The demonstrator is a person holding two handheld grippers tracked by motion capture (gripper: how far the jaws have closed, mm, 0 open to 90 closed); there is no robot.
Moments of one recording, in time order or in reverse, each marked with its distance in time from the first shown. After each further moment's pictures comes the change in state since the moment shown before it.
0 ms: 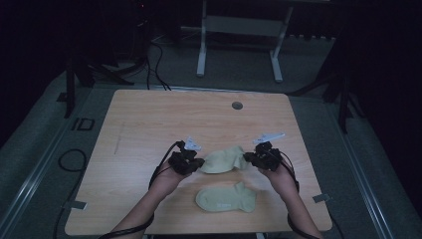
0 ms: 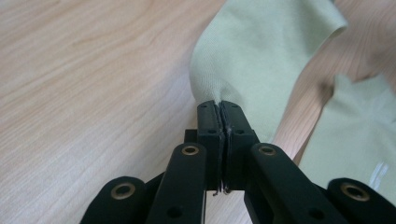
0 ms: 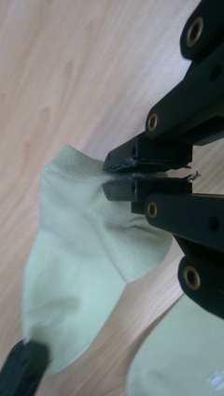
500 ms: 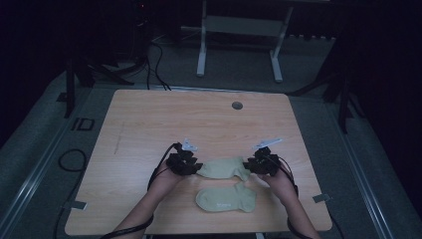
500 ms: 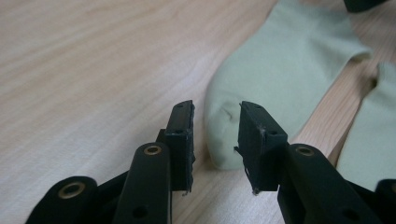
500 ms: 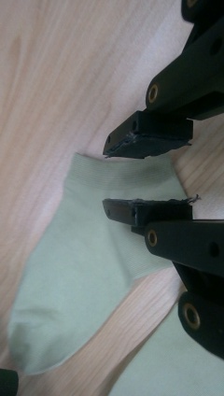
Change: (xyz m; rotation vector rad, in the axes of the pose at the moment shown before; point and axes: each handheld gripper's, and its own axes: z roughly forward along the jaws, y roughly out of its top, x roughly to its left) left arm 0.014 -0.011 0.010 -0.012 0.025 -0.074; right arm -0.006 -0.020 0.020 0.060 0.003 0.033
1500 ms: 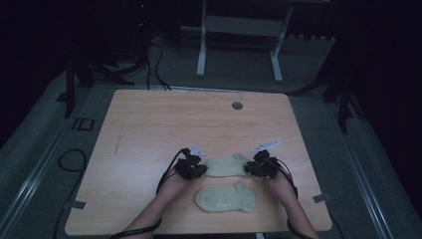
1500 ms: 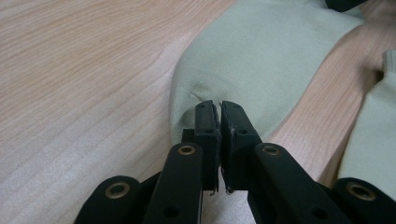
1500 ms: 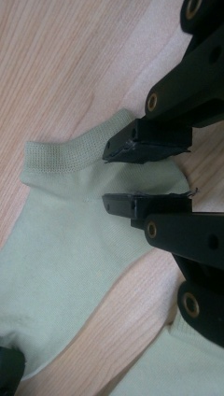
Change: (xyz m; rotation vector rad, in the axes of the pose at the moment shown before) left arm -0.013 -0.007 0.034 0.043 -0.040 -0.006; right arm -0.007 -0.012 0.016 0.036 0.013 -0.020
